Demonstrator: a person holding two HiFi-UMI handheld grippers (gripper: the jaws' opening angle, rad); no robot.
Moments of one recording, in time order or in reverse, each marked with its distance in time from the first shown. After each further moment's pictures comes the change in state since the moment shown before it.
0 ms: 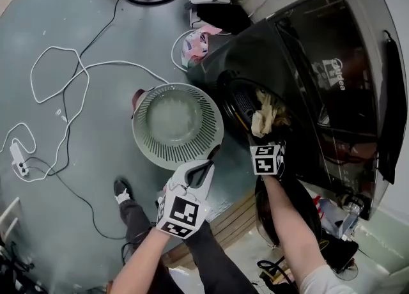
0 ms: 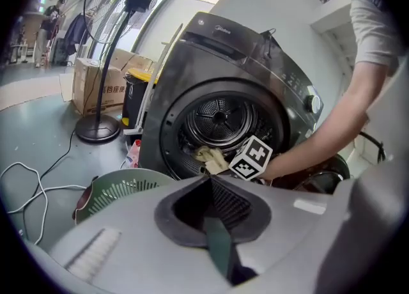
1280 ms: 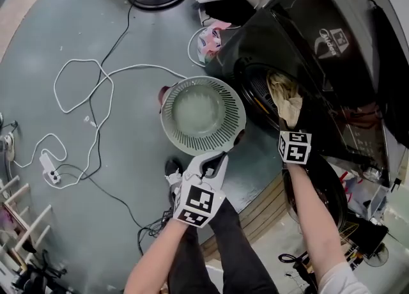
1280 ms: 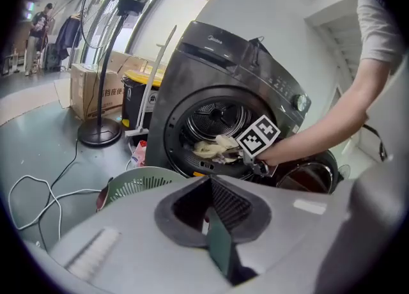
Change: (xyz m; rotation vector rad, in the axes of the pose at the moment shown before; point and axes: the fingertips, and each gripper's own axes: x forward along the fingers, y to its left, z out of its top) left arm -0.055 -0.001 -0.002 0.056 0.067 -0.014; right arm -0.080 -0.011 0.032 0.284 -0.123 -0.045
